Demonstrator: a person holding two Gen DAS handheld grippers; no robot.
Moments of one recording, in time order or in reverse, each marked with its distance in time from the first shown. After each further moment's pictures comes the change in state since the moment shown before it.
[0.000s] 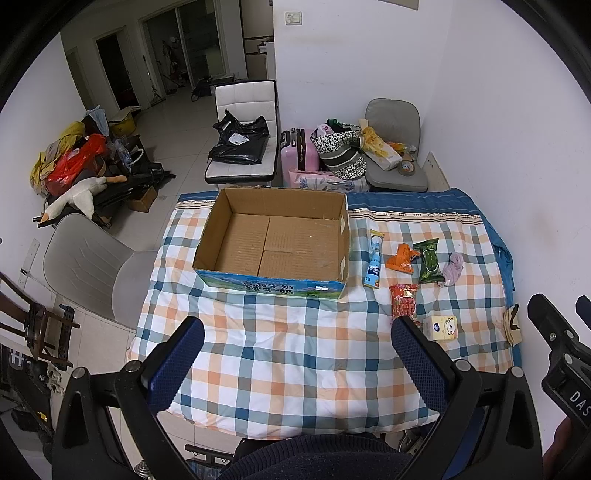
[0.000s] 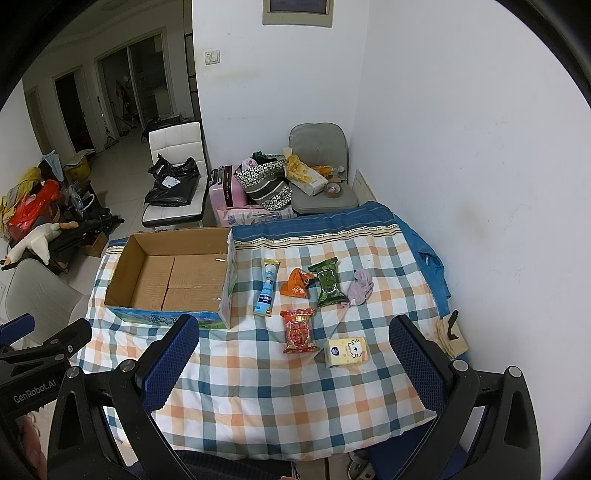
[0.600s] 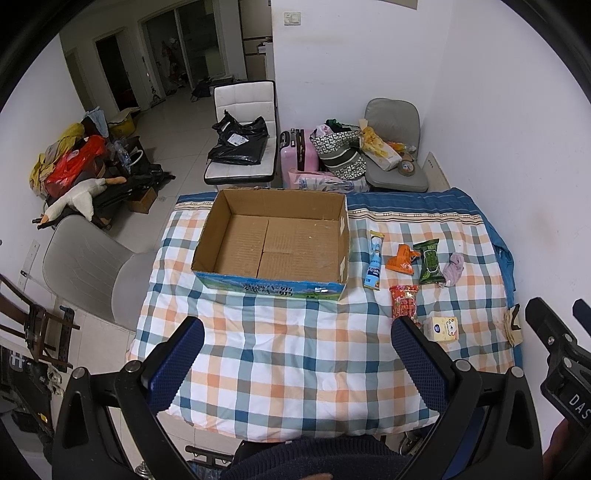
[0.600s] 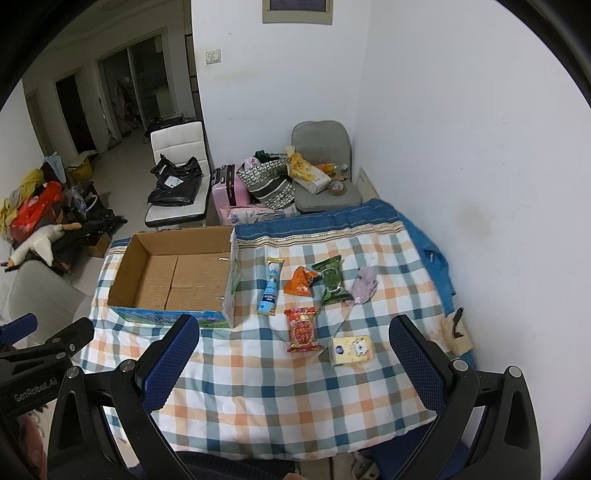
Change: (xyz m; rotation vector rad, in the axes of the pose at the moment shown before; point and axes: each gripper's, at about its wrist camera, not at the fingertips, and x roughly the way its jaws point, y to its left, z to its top) left arm 0.001 0.000 -0.001 0.005 -0.006 0.002; right arm 0.006 -0.004 0.006 0.023 0.013 0.029
